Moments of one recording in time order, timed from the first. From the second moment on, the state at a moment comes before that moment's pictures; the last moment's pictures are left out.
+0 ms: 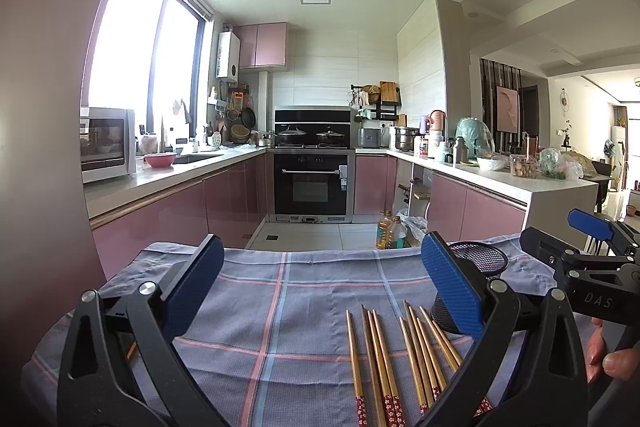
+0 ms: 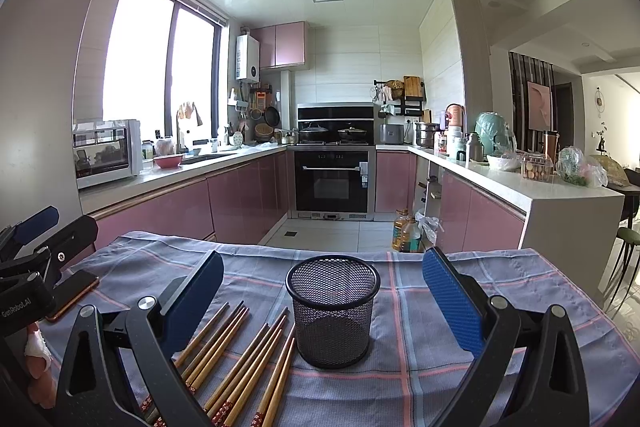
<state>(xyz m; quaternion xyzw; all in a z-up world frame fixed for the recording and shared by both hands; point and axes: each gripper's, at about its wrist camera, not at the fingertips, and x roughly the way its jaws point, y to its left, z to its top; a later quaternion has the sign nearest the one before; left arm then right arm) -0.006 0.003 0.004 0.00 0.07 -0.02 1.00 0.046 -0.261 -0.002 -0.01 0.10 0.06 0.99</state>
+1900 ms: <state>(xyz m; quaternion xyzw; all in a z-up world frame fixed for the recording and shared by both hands) -0.007 0.002 0.002 0.00 0.07 -0.02 1.00 0.046 -0.262 -0.006 -0.01 0.11 0.06 0.99</state>
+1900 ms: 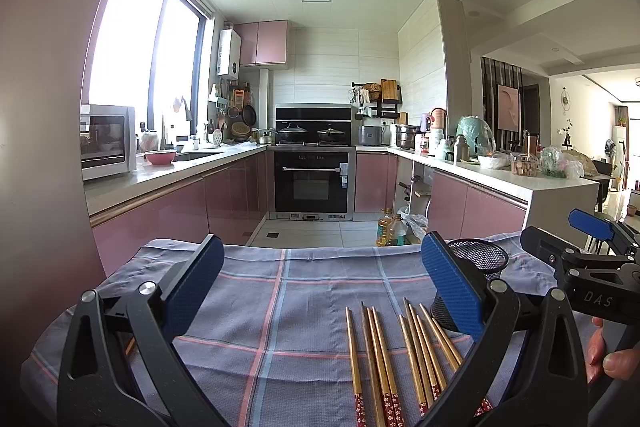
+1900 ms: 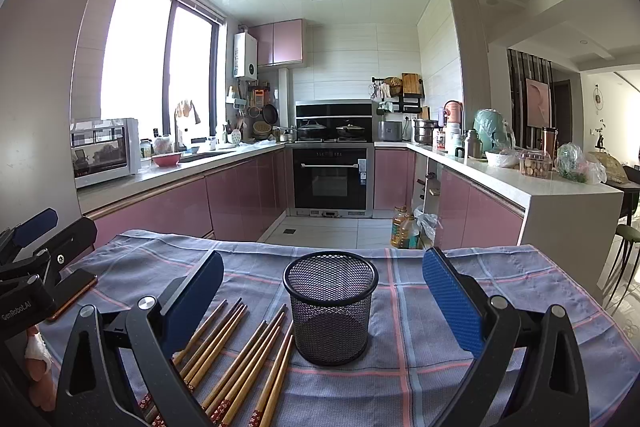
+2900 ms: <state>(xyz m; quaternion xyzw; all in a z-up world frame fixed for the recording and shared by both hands) -0.005 -0.004 -0.008 0.00 0.08 -0.02 1.00 0.052 -0.267 -0.010 0.00 0.12 0.06 0.99</state>
